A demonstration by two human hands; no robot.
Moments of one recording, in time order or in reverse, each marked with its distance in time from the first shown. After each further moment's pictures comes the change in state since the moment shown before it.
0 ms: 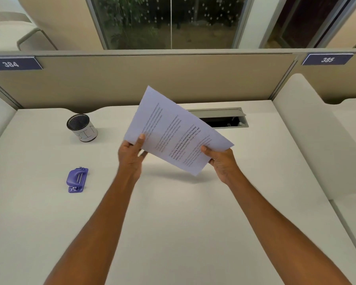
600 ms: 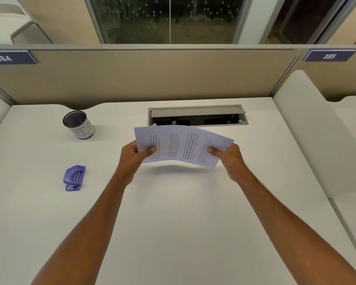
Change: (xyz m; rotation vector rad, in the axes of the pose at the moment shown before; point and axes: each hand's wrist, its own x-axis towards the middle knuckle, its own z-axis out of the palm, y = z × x) left_hand 0.013 -0.016 -0.026 0.493 -0.232 0.059; right_hand 0.008 -0.006 -0.025 -0.309 0.080 -0.014
